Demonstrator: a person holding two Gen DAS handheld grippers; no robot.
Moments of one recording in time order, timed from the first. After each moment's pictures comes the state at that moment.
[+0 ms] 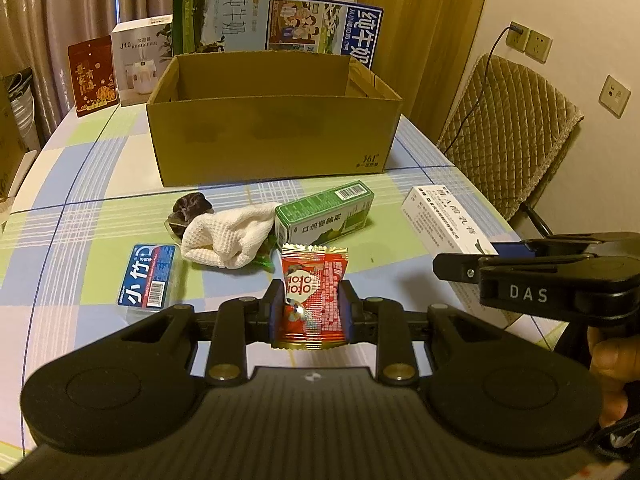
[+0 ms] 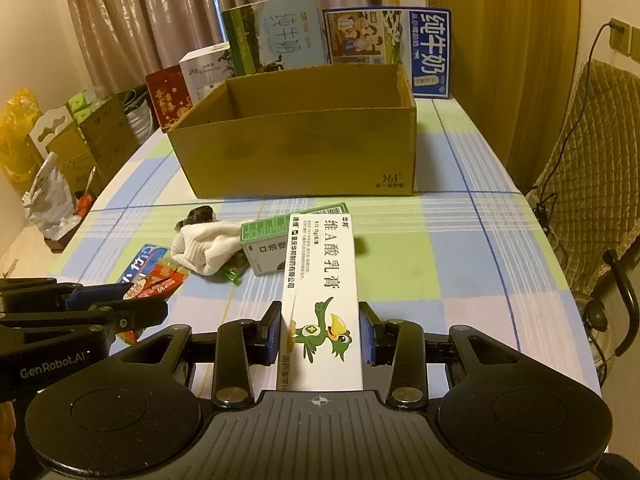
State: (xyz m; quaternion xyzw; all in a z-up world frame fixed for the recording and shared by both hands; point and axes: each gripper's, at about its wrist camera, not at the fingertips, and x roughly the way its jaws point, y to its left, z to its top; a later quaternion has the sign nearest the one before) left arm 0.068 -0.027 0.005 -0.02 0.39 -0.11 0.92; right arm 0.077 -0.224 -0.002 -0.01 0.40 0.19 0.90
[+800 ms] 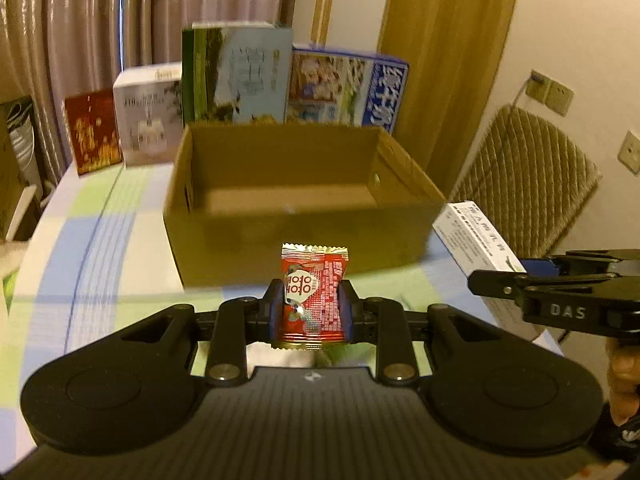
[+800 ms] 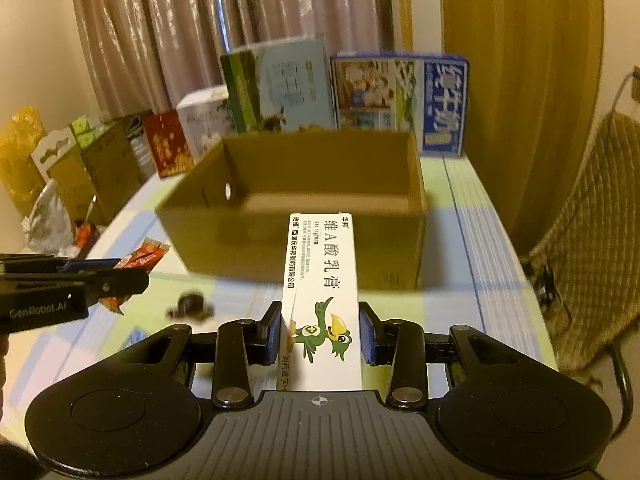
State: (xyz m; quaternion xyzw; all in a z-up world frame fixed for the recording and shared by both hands) left arm 0.177 0.007 0.060 -0.02 0.35 -0.10 0.93; right arm 0.182 -0.209 0.054 -0.01 0.36 0.21 0.91
